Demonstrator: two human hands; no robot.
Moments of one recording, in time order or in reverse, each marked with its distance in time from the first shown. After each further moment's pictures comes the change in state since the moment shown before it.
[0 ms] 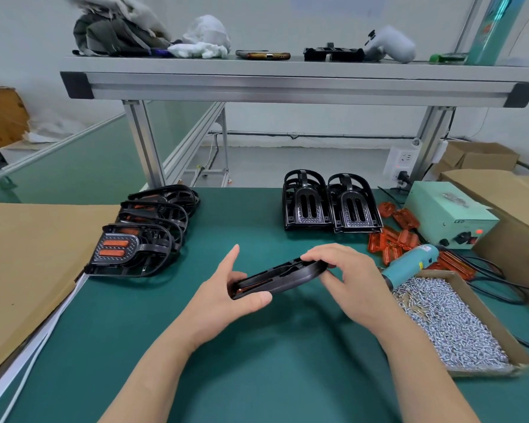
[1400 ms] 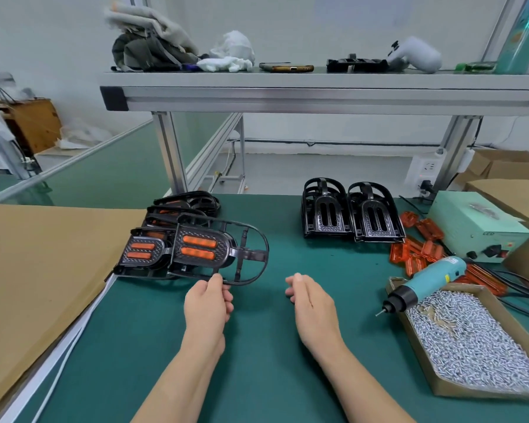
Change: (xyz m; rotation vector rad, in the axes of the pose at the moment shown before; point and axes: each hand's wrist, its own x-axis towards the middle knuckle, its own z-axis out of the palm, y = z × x) left_hand 0.007 -0.015 0.000 -0.558 0.749 -0.320; right_hand -0.004 -0.028 0.108 0.362 0.065 0.543
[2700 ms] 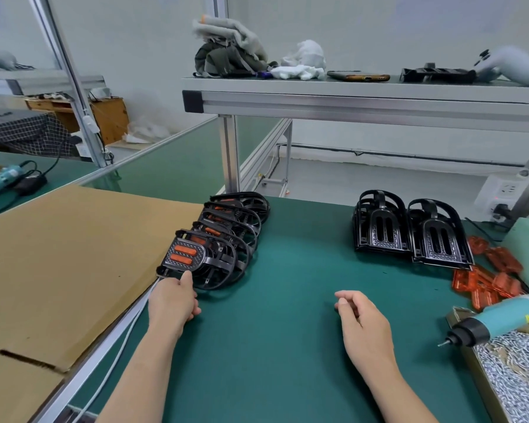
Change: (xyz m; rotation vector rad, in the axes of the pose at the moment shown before) left_hand 0.068 0.022 -0.120 0.569 0.277 0.008; right_hand -0.001 0.009 0.001 -0.097 0.014 -0.046
